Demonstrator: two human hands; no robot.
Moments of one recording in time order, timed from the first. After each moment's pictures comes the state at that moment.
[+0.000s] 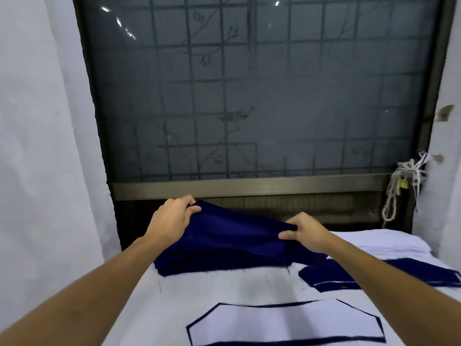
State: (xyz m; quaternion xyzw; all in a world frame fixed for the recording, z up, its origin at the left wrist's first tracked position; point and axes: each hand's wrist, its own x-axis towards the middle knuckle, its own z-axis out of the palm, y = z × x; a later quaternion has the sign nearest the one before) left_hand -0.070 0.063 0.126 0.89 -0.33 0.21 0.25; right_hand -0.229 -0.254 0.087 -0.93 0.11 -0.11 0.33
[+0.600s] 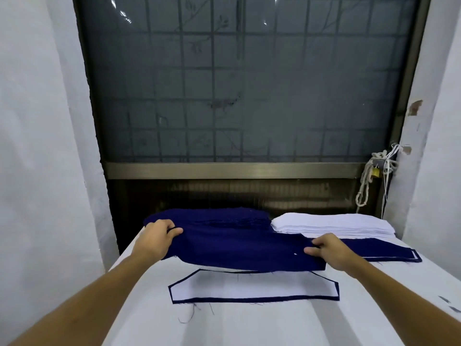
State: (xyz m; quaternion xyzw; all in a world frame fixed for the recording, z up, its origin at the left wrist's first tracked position) left_hand -0.125 0.074 0.026 0.92 -0.21 0.08 0.31; right_hand -0.349 -0.310 0.011 -0.89 0.23 -0.09 0.38
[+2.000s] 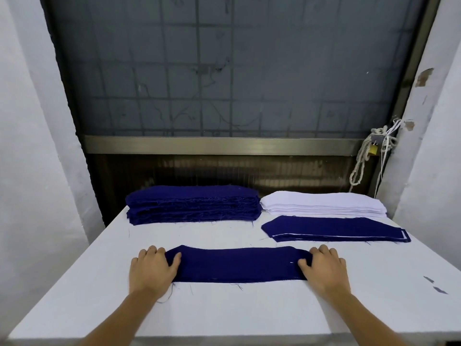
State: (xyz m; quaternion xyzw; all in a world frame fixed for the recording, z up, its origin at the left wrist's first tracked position) left_hand -0.162 0.048 -0.114 0.97 -0.13 0.16 0.12; right_hand -0.365 -0.317 -0.108 -0.92 0.35 -0.16 0.07
